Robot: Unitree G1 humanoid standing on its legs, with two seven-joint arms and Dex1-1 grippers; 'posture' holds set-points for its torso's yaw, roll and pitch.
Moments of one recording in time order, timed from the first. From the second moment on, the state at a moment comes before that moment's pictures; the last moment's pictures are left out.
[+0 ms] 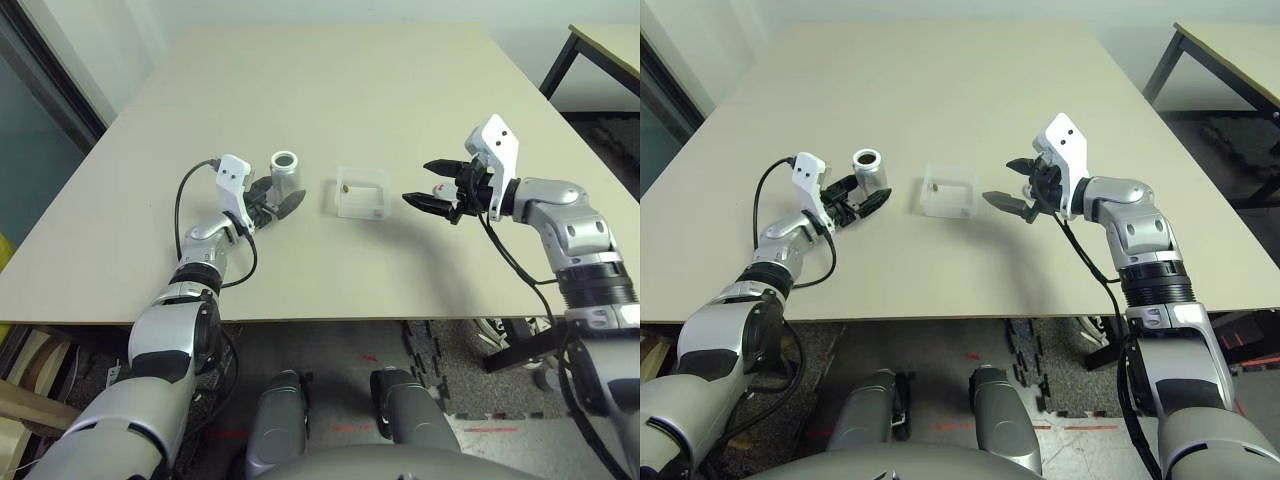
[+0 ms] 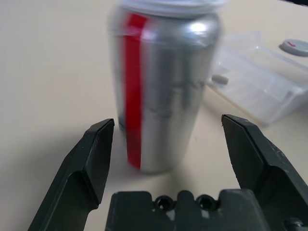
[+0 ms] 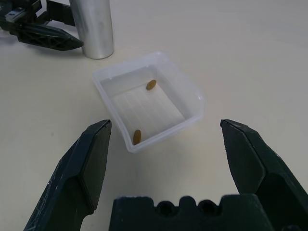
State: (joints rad) left arm -0.79 0.35 0.23 1.21 -0.13 -0.28 -0.94; right arm -0.64 -0.54 0.03 0.32 0.21 0.35 0.98
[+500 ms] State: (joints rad) left arm -0.67 0.49 0.22 1.03 -0.18 -0.23 -1.07; right arm -0.65 -0.53 0.03 0.34 0.21 0.33 0.99
